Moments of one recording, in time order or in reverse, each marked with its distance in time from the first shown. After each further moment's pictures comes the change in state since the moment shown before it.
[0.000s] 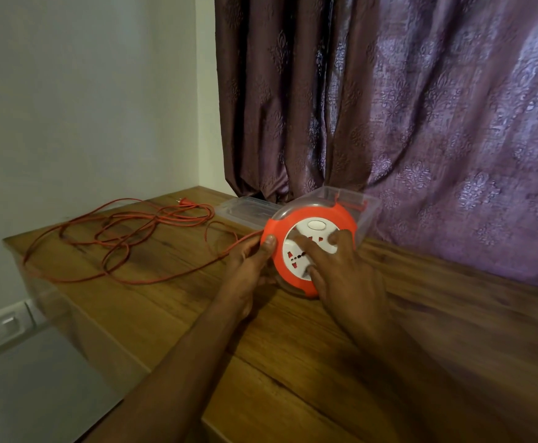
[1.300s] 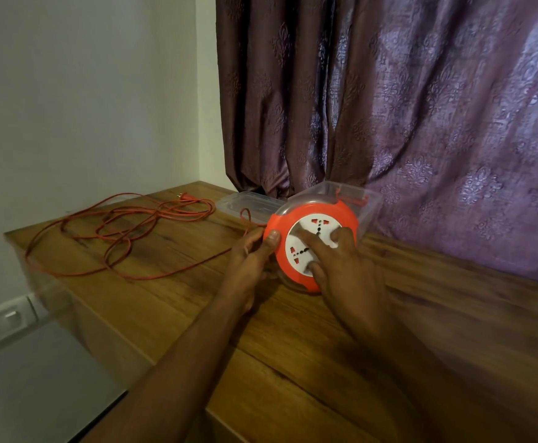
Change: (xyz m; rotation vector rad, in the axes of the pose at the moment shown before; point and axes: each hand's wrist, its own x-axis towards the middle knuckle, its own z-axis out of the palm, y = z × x) left_hand -0.001 -0.003 -0.003 0.035 -0.016 0.038; right_hand -0.001 -0.003 -0.001 0.011 -0.034 0.037
